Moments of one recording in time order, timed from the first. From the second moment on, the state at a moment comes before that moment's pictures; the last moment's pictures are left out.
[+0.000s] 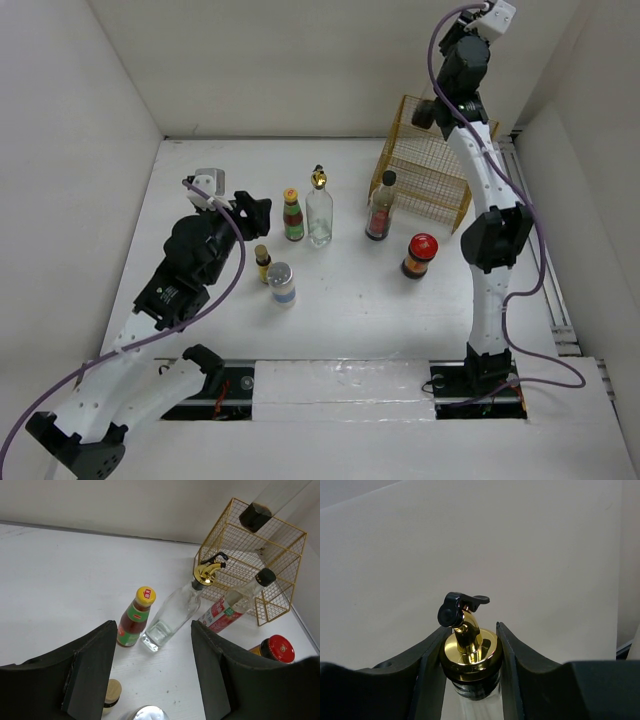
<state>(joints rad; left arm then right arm) -0.58 0.74 0.89 -0.22 -0.29 -0.36 0.19 2.24 2.46 0.19 0.59 0.10</state>
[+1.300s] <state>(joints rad) -0.58 0.73 0.89 -0.22 -0.28 -0.36 0.26 2.11 1.92 0.33 0.66 0.07</state>
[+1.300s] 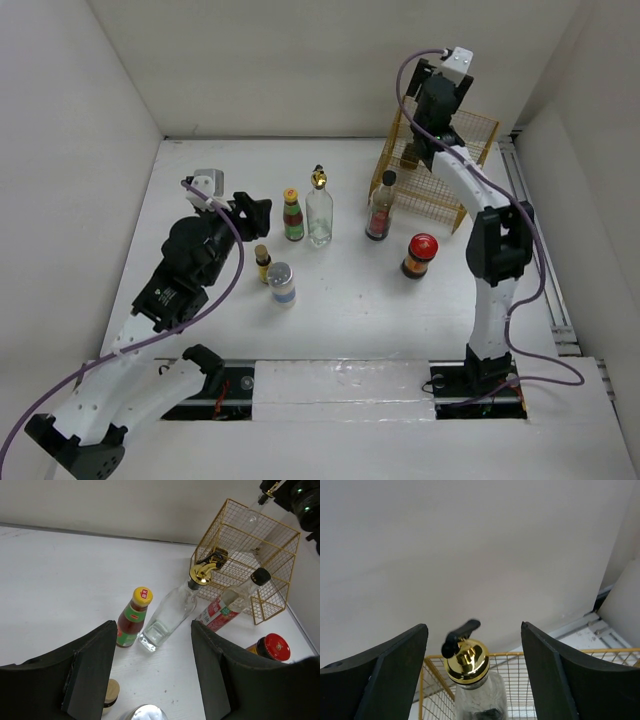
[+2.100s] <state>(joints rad) -0.58 0.69 0.89 -0.25 -0.41 -0.45 0.49 1.49 1.26 0.08 -0.49 0.08</state>
